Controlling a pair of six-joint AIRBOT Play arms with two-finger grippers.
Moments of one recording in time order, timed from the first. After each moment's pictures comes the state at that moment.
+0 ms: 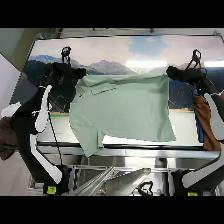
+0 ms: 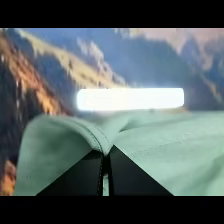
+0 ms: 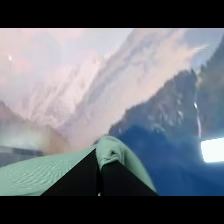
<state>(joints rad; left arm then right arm) -0.04 -1.95 1.81 -1.91 0.80 1.72 -0.10 -1.84 1.47 2.44 -0.45 -1.96</state>
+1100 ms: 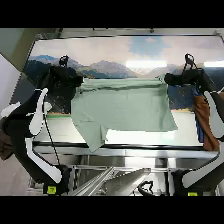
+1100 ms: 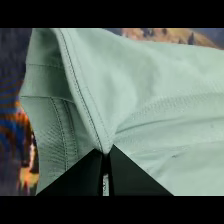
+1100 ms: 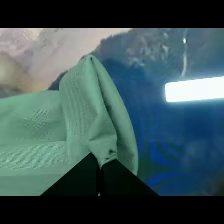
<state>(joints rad) -0.01 -1.87 1.62 -1.86 0.91 1.64 -0.10 -1.86 1.50 2.10 -0.70 -1.79</state>
